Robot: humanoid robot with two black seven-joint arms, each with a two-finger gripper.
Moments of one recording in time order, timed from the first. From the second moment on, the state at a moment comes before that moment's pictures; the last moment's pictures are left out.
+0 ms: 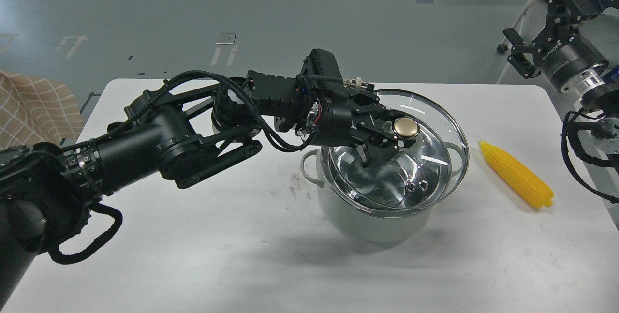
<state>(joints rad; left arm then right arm) -1.05 0.21 -0.49 -1.25 2.18 -0.31 -0.46 0.94 -0.47 0.48 0.49 -0.24 0.49 0.49</state>
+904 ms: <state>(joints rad) -0.70 1.00 -0.49 -1.44 1.96 0.08 -0.49 0.93 -0.46 0.49 0.49 -0.24 0.49 0.49</state>
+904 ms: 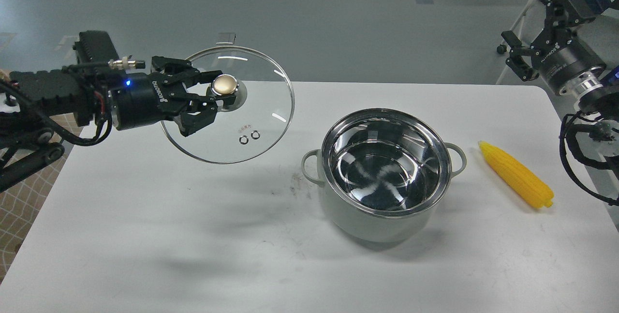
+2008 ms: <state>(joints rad) -0.41 0.88 -0.48 -1.11 1.93 0.34 -0.49 0.91 -0.46 0.49 0.49 -0.24 0.49 0.49</state>
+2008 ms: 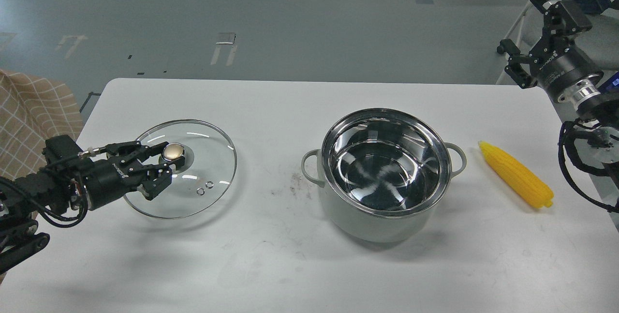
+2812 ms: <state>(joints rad) -0.40 0.82 -0.48 -1.04 1.95 0.35 -0.49 0.90 -0.46 0.49 0.49 -0.24 0.49 0.49</state>
